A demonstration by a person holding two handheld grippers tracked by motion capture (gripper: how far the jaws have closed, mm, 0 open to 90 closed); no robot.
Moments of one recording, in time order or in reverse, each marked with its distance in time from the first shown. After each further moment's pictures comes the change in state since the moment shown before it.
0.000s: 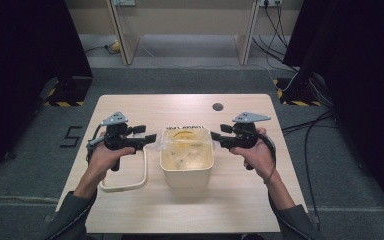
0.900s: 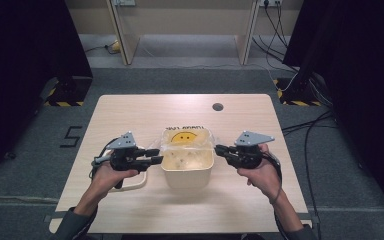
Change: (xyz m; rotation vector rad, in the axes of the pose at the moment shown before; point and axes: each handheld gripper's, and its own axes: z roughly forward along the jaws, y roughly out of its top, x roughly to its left) left arm -0.030 -0.039 0.001 0.020 -0.174 0.119; right arm 0.022 -0.038 -0.029 -0.005 0.073 -0.115
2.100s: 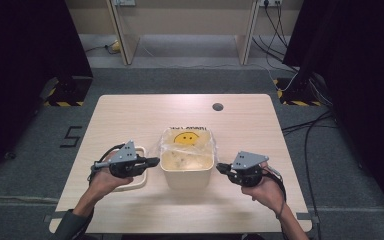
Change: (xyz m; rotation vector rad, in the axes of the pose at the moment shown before) left arm 0.001 -0.020 0.001 0.046 0.002 0.249; right arm 0.019 -0.039 0.000 0.121 0.026 -0.248
